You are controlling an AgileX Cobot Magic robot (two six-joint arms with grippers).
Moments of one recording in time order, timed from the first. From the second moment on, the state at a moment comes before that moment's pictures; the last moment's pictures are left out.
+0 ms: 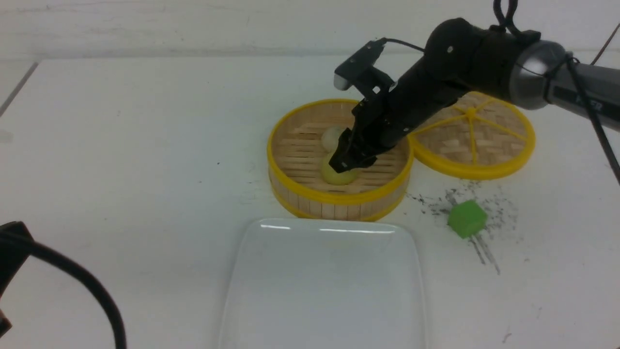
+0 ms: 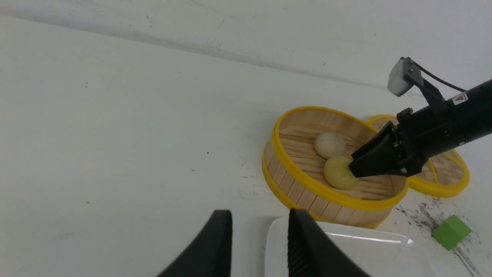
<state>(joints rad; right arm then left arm) 0.41 2.16 -1.80 0.54 0.80 -0.76 -0.03 0.30 -0.55 -0.37 0.59 0.08</state>
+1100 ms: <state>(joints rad) 0.41 2.11 -1.80 0.48 0.80 -0.78 -0.03 0.30 -0.55 -0.37 0.57 0.08</state>
